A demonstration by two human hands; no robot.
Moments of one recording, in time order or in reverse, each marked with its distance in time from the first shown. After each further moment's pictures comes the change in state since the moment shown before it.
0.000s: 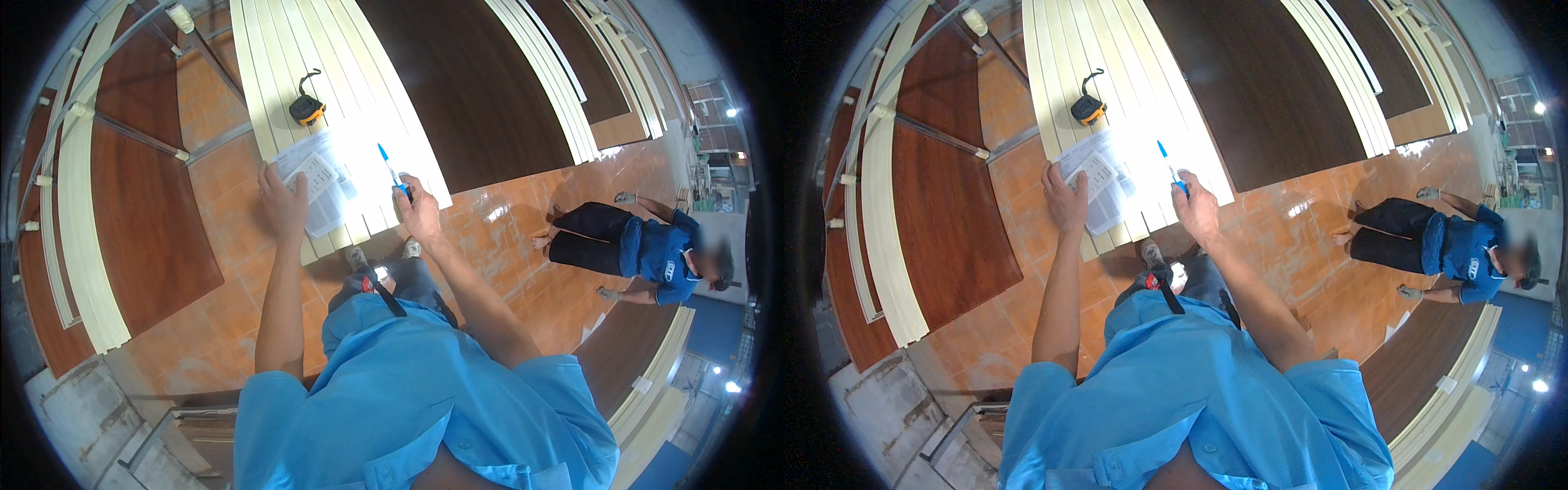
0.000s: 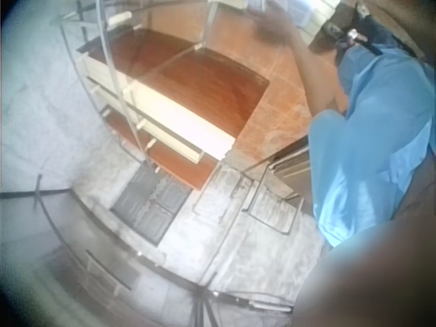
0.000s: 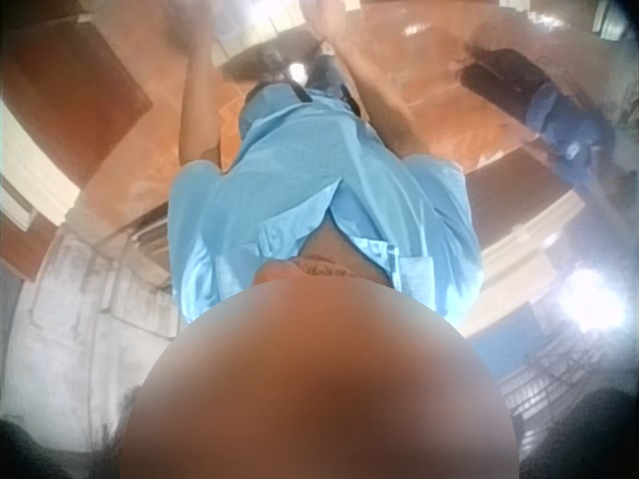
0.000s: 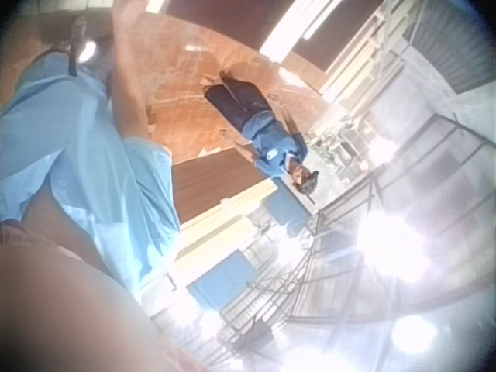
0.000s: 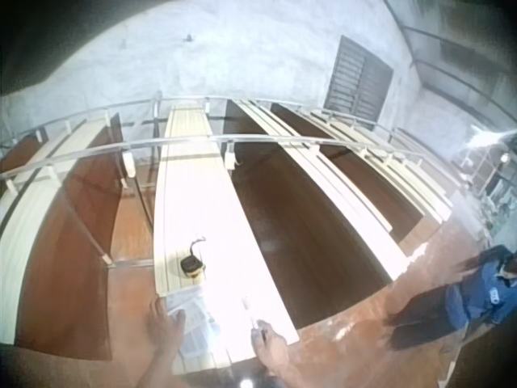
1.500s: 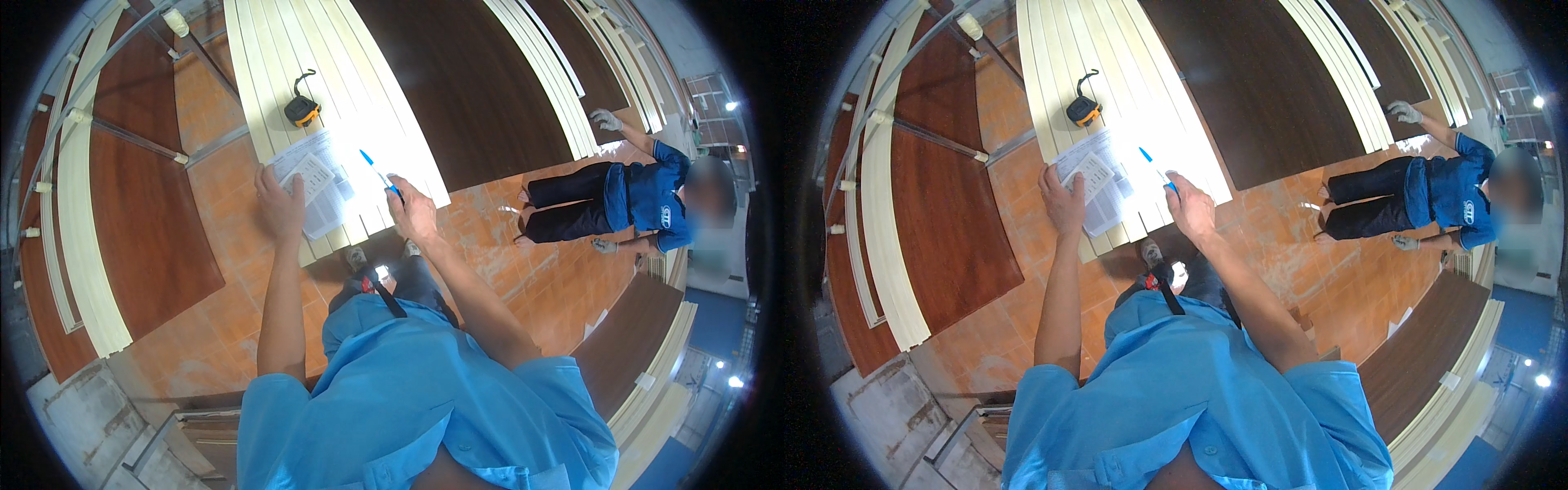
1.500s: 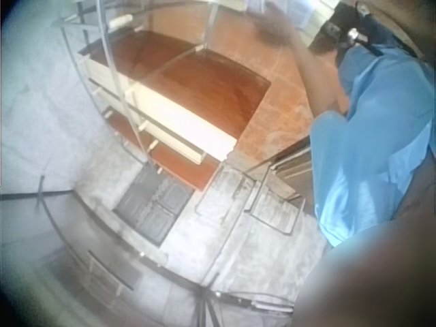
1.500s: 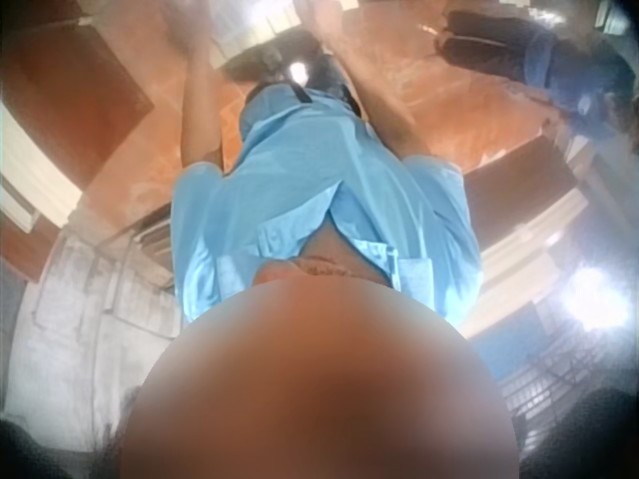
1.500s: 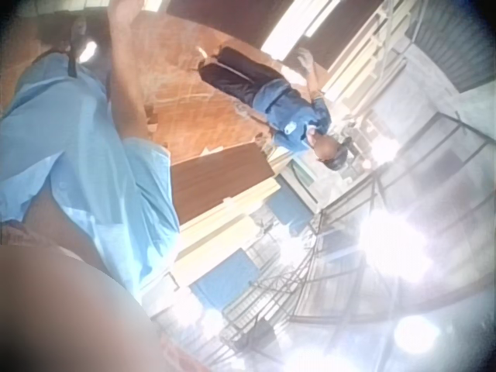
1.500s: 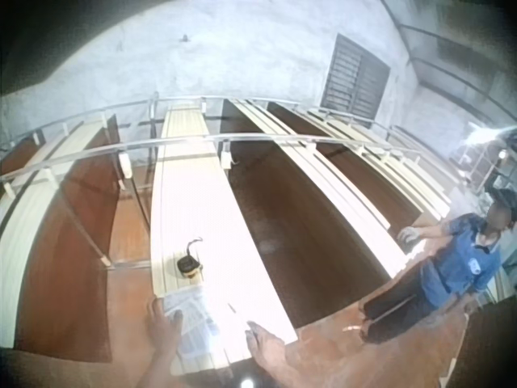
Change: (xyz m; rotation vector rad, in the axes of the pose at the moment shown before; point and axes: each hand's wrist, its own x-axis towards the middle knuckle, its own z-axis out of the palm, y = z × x) left_hand -0.001 -0.006 0.005 -0.035 -0.016 -0.045; right_hand -0.005 -0.011 -0.001 -0.060 -0.021 -0.094
